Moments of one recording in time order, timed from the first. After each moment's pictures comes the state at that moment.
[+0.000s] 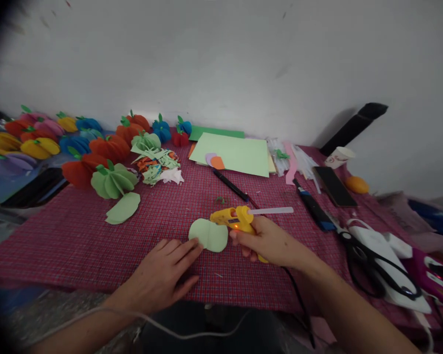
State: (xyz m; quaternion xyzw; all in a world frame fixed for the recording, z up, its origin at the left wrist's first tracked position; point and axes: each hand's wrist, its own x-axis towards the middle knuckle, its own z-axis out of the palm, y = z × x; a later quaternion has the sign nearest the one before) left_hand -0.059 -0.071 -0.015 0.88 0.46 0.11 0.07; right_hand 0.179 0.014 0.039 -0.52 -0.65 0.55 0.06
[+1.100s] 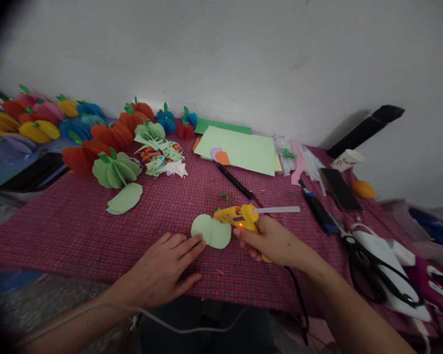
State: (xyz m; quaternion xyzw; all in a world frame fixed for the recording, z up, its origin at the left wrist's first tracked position) left_hand -0.059 -0.070 -0.013 0.88 0.45 0.13 0.08; right_hand 0.174 0.017 0.036 -0.53 -0.67 0.53 0.03
